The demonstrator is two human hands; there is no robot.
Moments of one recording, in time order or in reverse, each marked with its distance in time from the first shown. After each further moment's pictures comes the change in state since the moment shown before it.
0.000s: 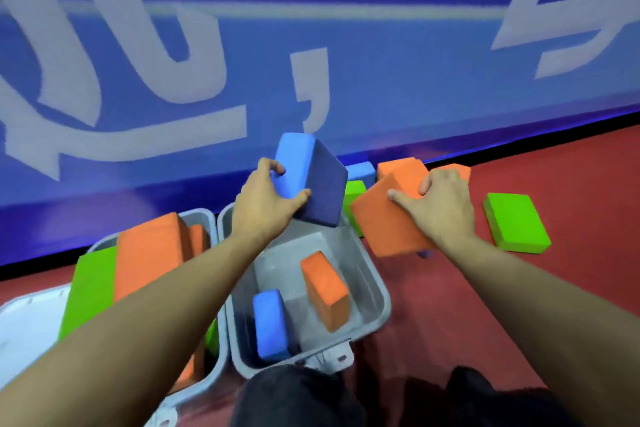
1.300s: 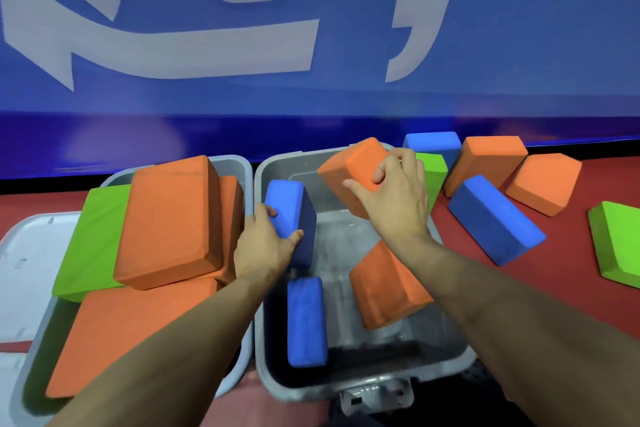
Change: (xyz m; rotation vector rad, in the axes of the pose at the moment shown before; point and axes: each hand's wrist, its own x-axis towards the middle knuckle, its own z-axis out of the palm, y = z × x) left_hand -0.002 -0.233 0.080 0.121 -0.059 -0.490; right_hand 0.004 -0.098 0.252 0.092 -0.039 -0.352
